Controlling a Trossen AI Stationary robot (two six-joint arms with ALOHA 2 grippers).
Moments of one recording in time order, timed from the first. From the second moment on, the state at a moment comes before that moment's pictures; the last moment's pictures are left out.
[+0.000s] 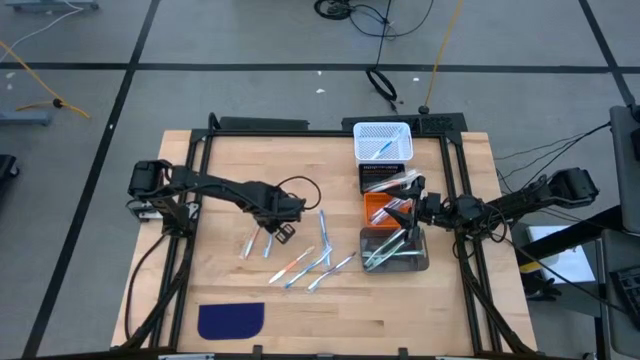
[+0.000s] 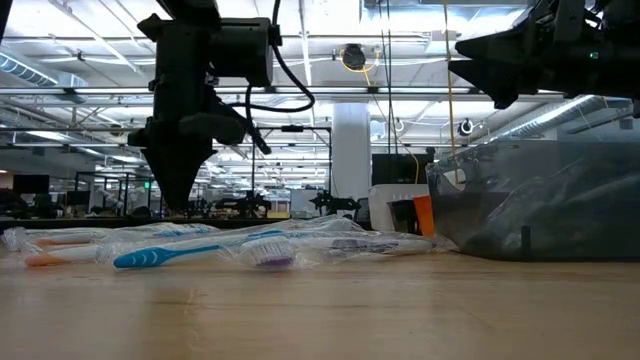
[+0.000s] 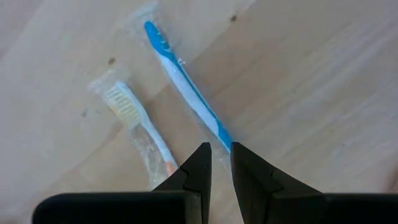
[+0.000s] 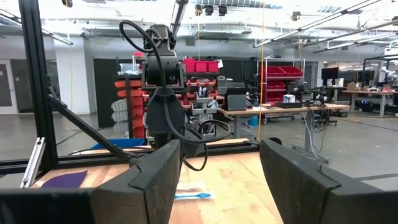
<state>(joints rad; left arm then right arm) 0.01 1.70 1.10 -0.96 -0.05 -0.83 0.13 0.96 0.04 1.19 0.31 -0.05</state>
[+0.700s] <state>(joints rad) -0.02 1.71 1.09 -0.92 -0.03 -0.90 0.13 0.96 0.04 1.19 0.31 -0.05</state>
